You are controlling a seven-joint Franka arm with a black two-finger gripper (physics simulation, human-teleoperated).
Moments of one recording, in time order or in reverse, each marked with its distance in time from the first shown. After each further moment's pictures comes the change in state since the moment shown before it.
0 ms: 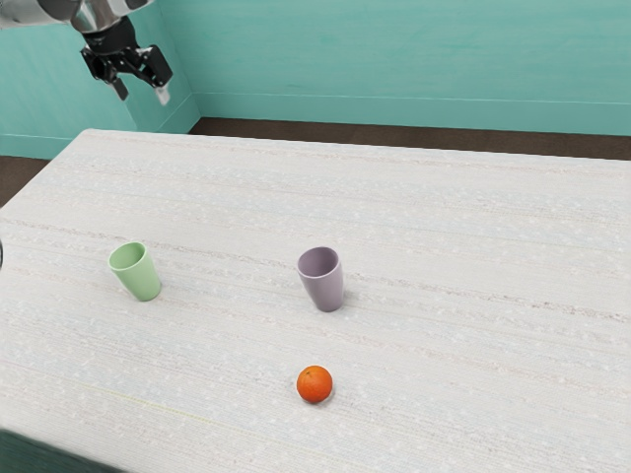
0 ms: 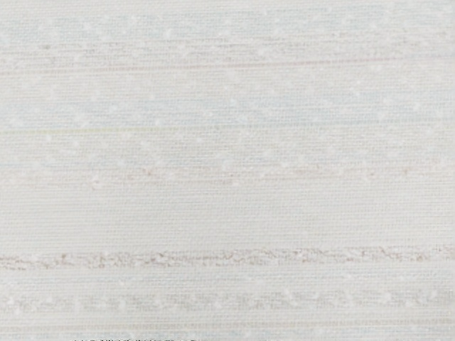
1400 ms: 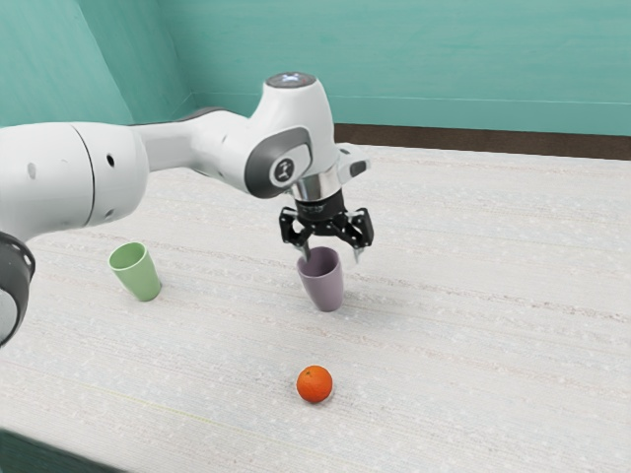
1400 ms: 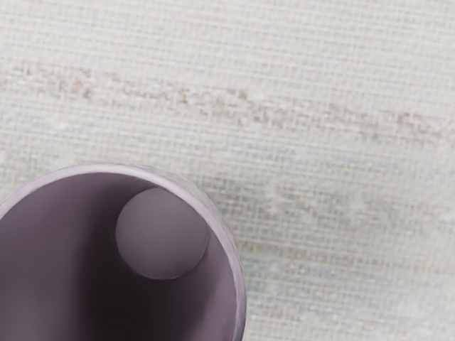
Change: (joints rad) arm -0.398 0.035 -0.154 -0.568 -0.005 0.452 -0.716
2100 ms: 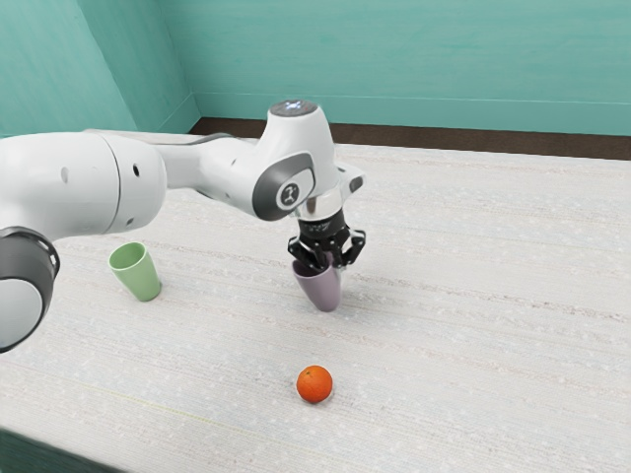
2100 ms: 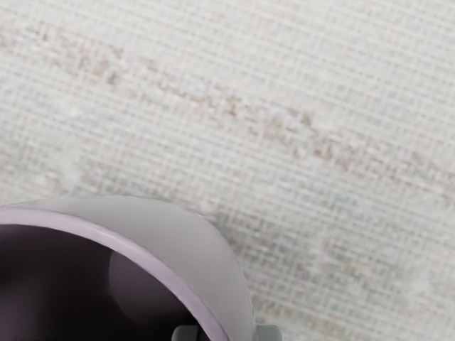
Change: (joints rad) arm 0.015 0.056 0.008 -0.047 -0.017 0.102 -0.158
